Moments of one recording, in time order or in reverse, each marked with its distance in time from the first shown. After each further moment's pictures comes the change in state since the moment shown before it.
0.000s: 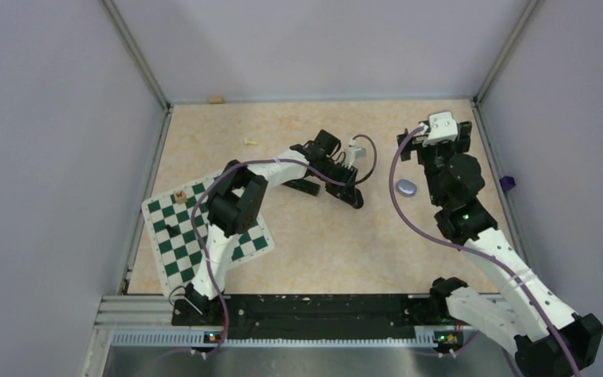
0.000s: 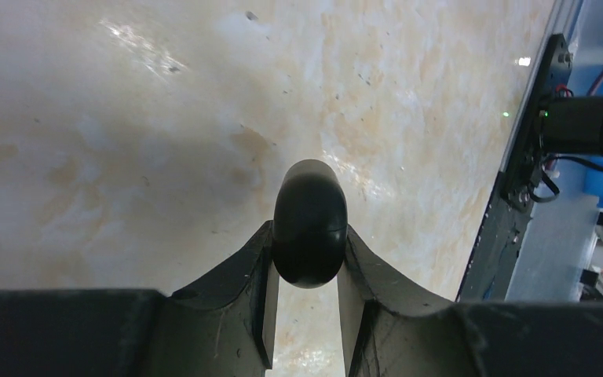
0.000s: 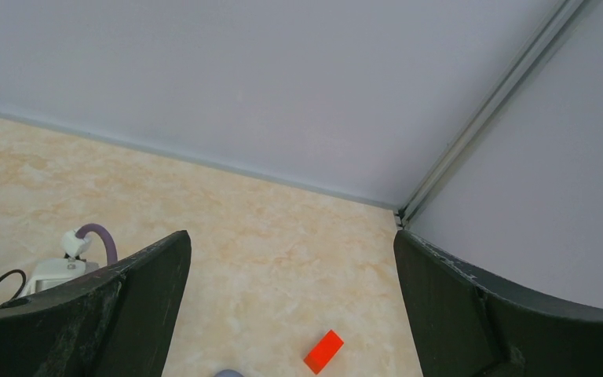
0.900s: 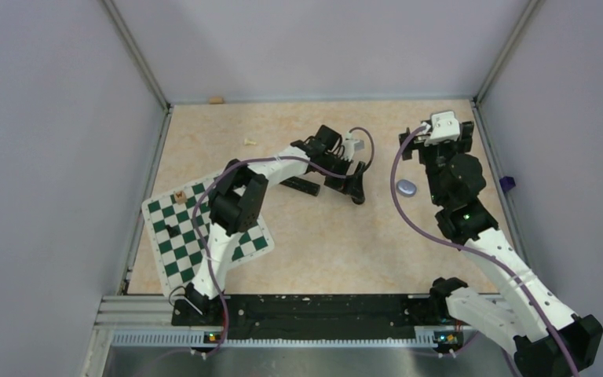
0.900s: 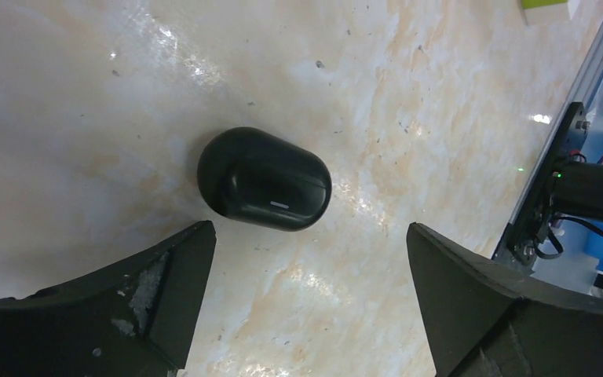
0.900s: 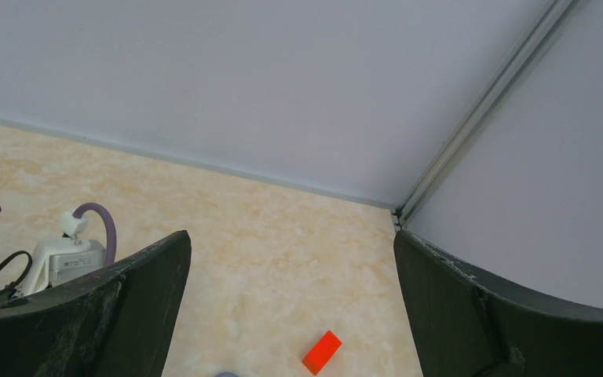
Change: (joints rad) left arm 0.010 0.048 0.087 0.001 -0.126 -0.132; right arm -0.014 -0.001 0.000 0.007 -0.001 0.007
